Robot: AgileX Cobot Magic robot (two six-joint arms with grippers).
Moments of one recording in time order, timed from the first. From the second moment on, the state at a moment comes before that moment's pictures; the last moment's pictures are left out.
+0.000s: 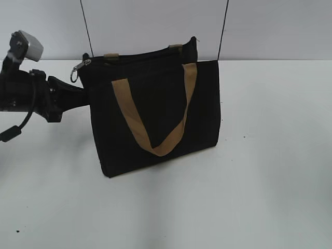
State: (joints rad) left arm -0.04 1.78 -0.82 -1.73 0.81 2.34; right arm 0.01 1.01 -1.08 0.56 1.08 -0.69
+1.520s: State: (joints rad) left arm -0.04 1.75 -0.82 -1.73 0.87 2.30; right arm 0.77 1.92 -1.73 0.37 0.76 -0.02
